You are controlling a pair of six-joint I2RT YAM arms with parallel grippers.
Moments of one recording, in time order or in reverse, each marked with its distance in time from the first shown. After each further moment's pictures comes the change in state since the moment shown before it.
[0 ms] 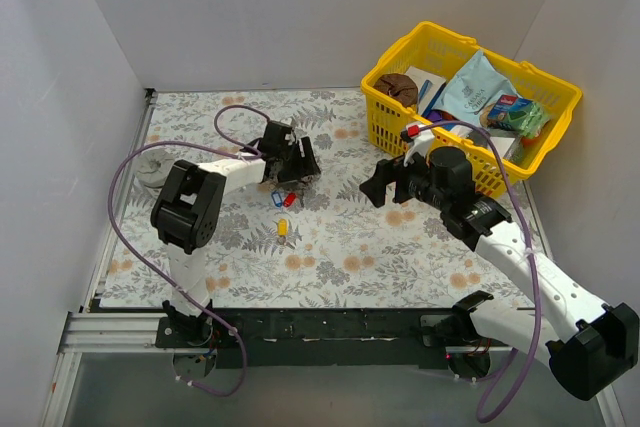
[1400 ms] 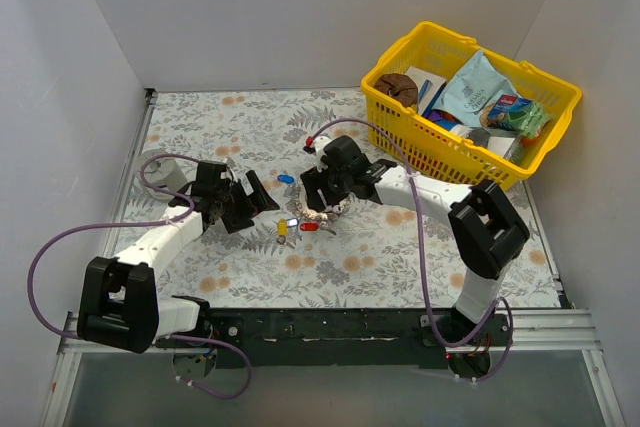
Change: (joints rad) left arm 0.215 -0.731 -0.579 -0.249 0.173 -0.135; right arm 0.237 0.750 0.362 -0.043 0.034 -0.081
